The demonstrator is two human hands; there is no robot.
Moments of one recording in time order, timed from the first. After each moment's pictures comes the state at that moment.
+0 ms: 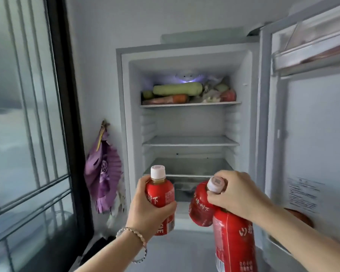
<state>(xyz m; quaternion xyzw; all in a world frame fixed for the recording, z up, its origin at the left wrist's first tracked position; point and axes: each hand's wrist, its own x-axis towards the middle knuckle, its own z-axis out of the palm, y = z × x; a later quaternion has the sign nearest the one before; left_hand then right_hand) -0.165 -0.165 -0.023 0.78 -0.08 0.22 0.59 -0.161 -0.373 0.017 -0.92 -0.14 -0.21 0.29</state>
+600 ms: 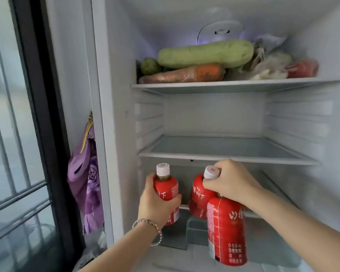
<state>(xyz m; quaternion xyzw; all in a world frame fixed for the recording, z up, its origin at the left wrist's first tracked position) 0.151 -0.145 -0.061 0.77 -0.02 0.25 0.59 0.149 -0.324 0.018 -0.93 -0.09 -0.14 0.31</state>
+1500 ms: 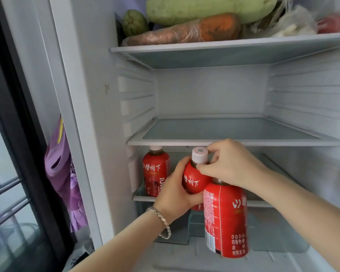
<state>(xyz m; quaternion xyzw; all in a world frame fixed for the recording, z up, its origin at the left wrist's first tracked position) 0.202 -0.159 -0.067 0.79 -0.27 0.10 0.54 0.178 -0.304 0.021 -0.93 -0.12 -0.15 0.31</state>
